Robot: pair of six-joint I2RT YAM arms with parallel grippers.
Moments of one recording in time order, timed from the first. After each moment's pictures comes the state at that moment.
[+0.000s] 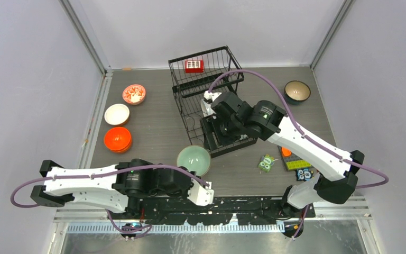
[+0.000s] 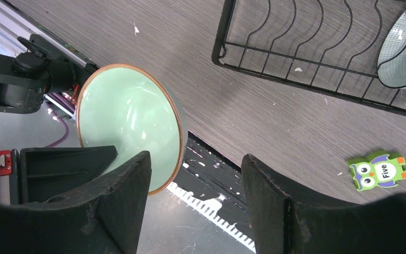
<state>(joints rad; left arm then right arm) -1.56 0.98 1.07 -0.93 -0.30 0.47 1.01 1.45 1.69 -1.16 0.03 0.52</state>
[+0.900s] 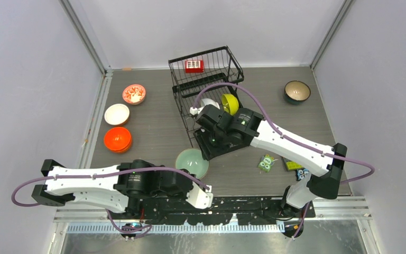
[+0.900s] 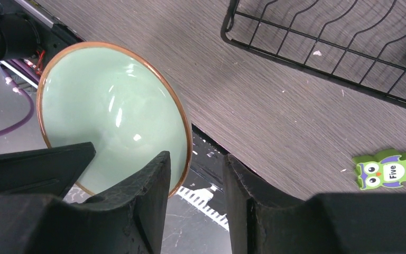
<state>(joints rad) -1.58 1.00 1.07 -0.99 -0.28 0.48 1.09 1.53 1.64 -1.16 0.03 0.48</state>
